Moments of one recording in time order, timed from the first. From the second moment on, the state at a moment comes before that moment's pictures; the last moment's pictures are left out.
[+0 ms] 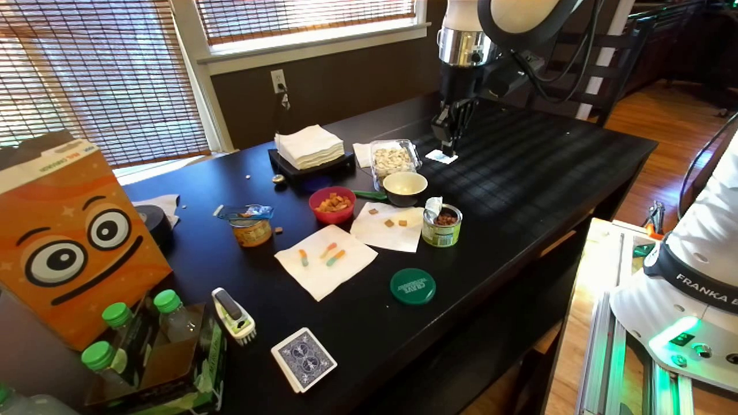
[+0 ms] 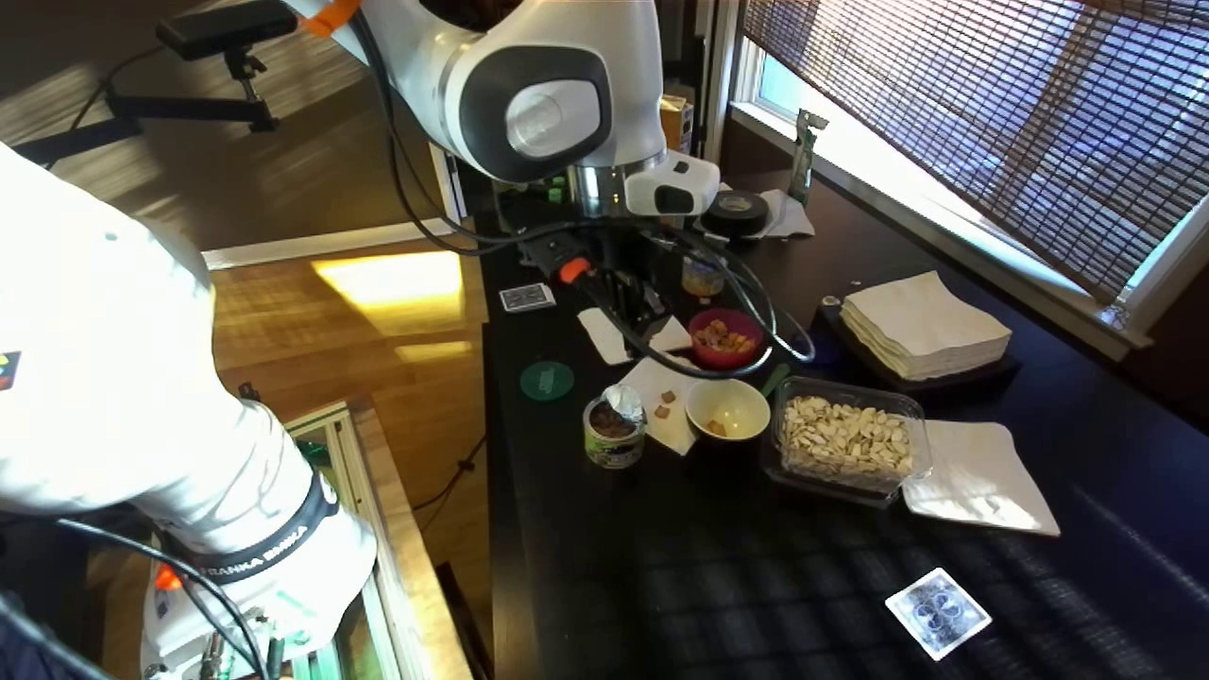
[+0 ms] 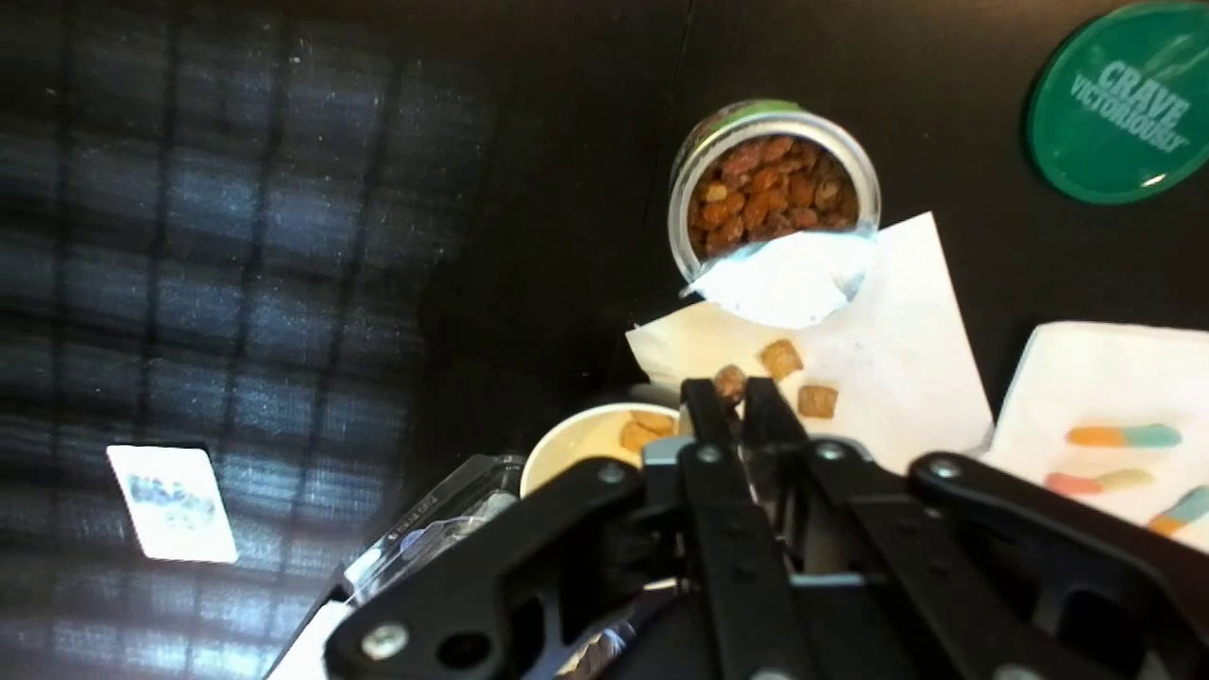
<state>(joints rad) -0.08 -0.31 -0.01 -2.69 -0.16 2.47 0.13</state>
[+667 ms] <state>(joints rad) -0.10 -0.01 -0.02 -2.48 -0.18 2.60 0.14</state>
